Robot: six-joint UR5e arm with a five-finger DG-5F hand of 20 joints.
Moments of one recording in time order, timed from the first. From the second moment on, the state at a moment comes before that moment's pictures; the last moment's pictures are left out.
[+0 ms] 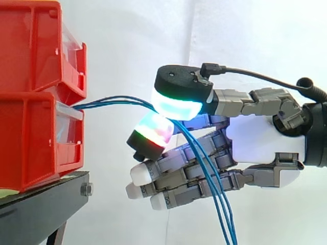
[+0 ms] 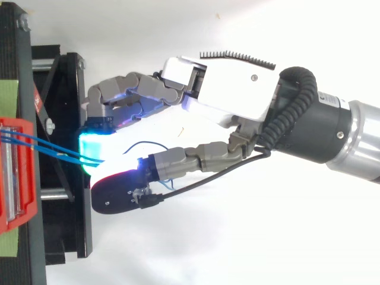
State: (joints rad) arm 0.17 -2.31 -1.19 -2.74 -1.11 -0.18
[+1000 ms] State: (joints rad) arm 0.17 -2.31 -1.19 -2.74 -1.11 -0.18
